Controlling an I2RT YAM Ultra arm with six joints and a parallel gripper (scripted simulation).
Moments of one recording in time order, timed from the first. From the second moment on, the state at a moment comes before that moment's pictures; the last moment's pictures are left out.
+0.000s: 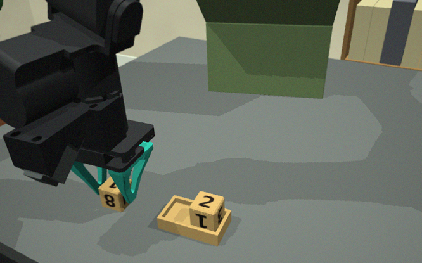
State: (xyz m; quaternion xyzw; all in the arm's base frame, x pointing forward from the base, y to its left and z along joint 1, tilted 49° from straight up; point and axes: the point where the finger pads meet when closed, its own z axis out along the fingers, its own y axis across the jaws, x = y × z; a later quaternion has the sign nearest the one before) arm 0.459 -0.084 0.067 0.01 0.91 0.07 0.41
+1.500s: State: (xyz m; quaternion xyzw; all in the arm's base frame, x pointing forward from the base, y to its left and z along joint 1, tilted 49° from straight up) arm 0.394 -0.094 0.126 0.01 0.91 0.07 0.41
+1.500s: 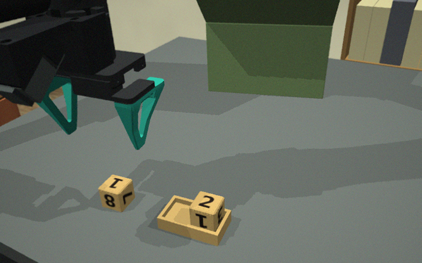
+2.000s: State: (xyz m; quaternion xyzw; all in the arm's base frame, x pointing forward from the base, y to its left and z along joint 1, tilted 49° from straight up) arm 0.394 -0.094 0.125 0.05 0.91 0.09 0.41
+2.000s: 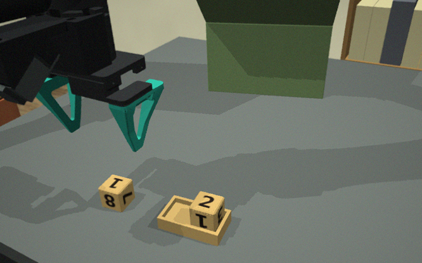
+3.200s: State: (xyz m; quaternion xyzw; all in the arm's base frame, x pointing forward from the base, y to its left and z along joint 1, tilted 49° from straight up) arm 0.397 -0.094 0.120 0.57 0.71 0.31 0.28
